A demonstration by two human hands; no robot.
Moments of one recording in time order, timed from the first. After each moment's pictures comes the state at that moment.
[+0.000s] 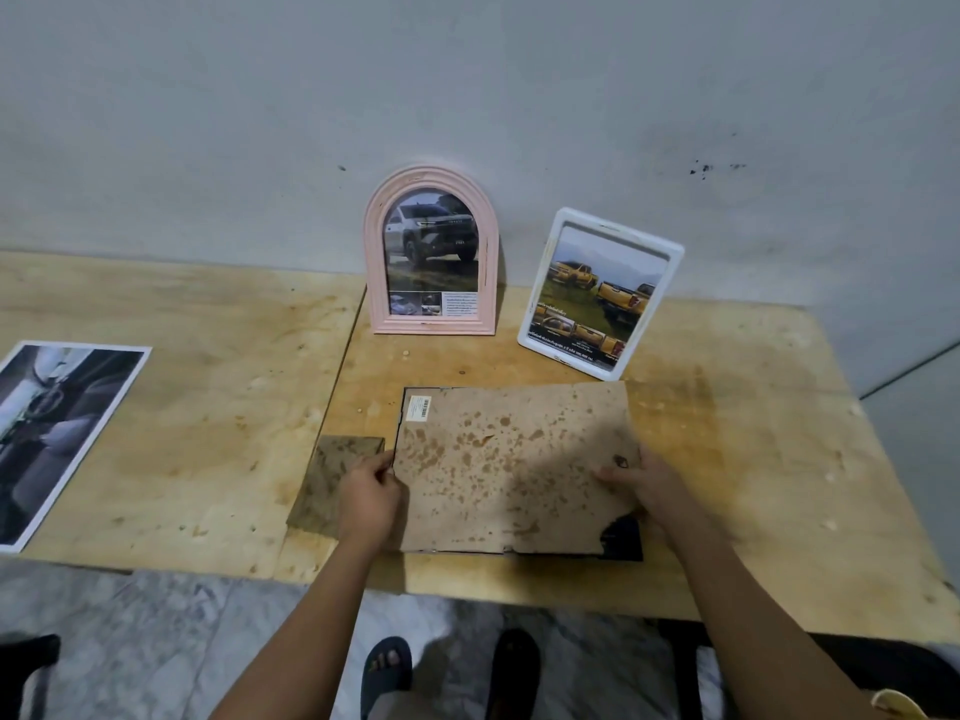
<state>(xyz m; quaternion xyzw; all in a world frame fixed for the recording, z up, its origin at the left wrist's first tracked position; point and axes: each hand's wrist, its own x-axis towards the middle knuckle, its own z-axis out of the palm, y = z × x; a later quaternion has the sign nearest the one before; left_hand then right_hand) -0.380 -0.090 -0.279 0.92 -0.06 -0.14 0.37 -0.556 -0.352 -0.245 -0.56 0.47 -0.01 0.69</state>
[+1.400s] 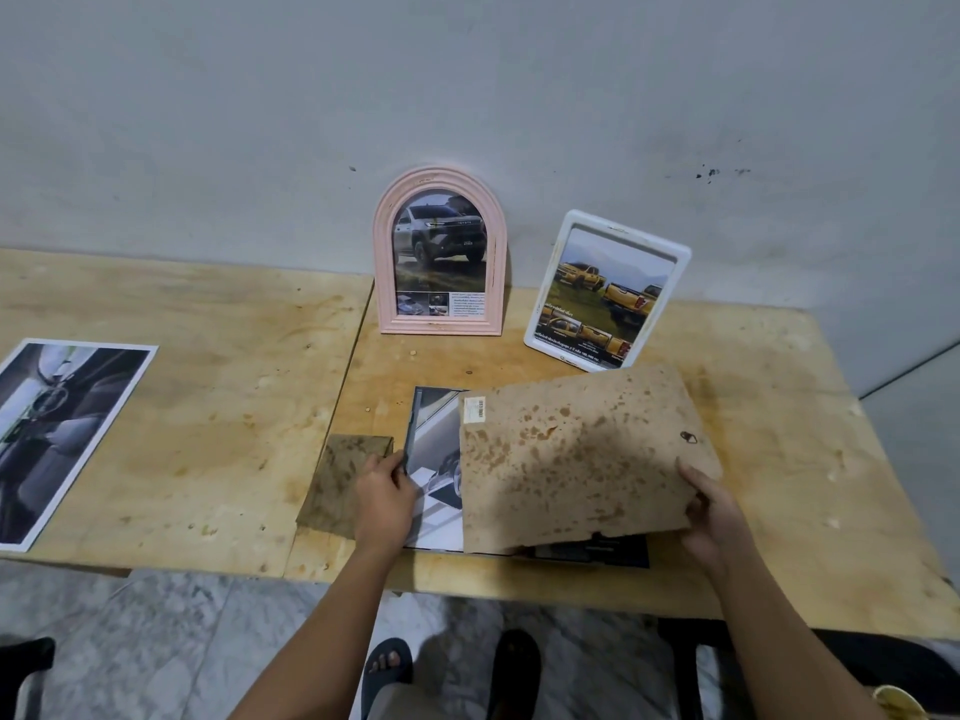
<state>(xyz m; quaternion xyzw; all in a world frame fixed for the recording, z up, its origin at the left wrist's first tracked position) -0.385 -0.088 -0.286 0.92 -0.09 -0.11 0.36 -0.597 -0.359 -0.243 -0.30 0.49 -0.20 0.79</state>
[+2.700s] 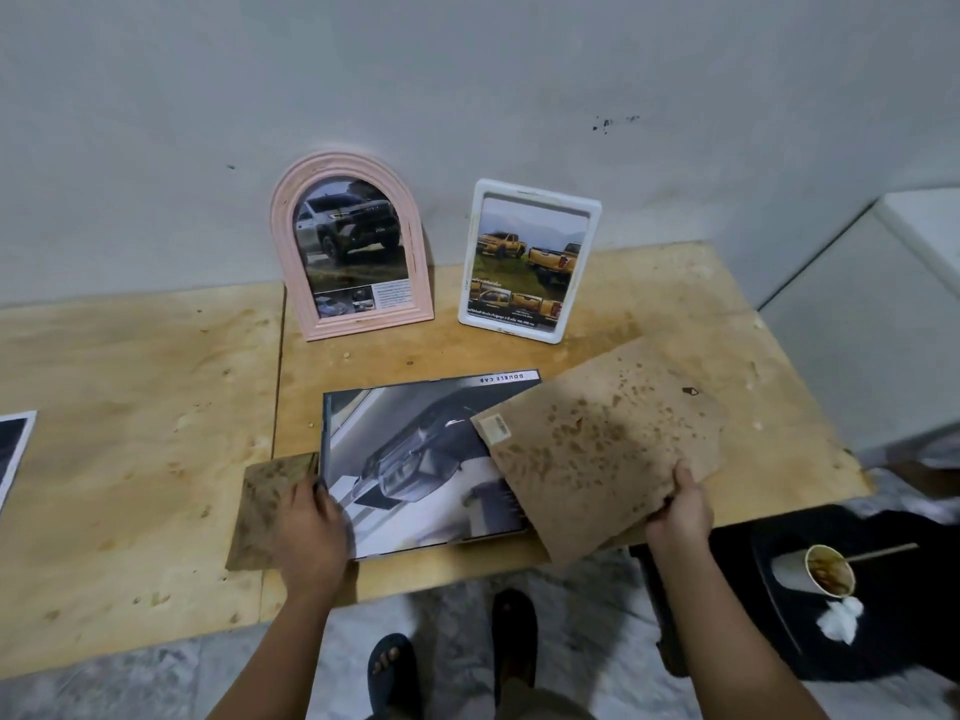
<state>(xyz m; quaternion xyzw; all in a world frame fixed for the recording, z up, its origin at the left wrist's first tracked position) -0.370 -0.049 -0.289 0.95 -0.13 -0.04 0.29 -0.624 -0.305 -0.258 -0.12 0.62 -0.43 0.65</state>
